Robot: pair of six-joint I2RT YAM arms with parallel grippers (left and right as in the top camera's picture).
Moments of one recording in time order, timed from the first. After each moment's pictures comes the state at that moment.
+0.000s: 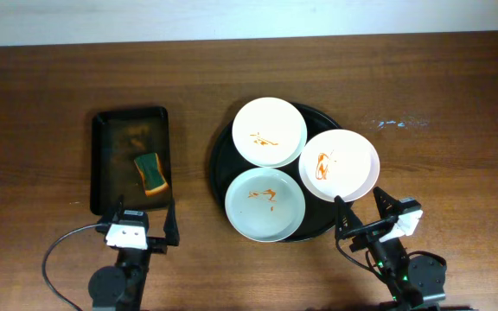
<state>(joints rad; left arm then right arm) -0.04 0.02 0.01 -0.08 0.07 0.02 0.11 0.01 0.01 -0.05 -0.21 0.34</state>
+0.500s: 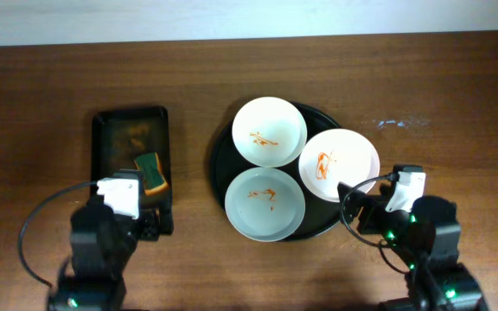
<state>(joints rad) -0.04 0.64 0.61 -0.59 0.08 0.00 0.11 0.60 0.57 -0.58 -0.18 0.34</state>
